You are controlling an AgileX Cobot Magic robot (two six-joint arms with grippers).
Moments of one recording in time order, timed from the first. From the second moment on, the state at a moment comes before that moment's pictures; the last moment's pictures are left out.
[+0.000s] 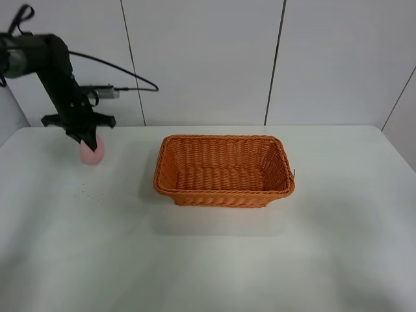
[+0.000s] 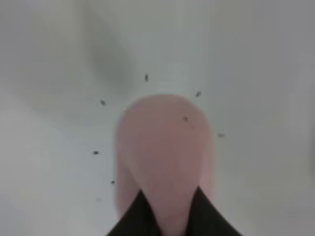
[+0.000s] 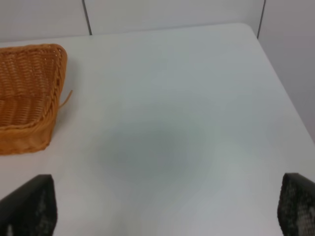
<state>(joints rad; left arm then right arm) -0.03 2.23 -2.00 -0.04 1.17 0.06 0.00 0.00 -0.49 -0.06 1.02 0.14</state>
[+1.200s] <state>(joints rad) -0.64 2.50 -2.20 -0.04 1.07 0.02 0.00 0.00 -0.49 -0.06 1.02 0.14</state>
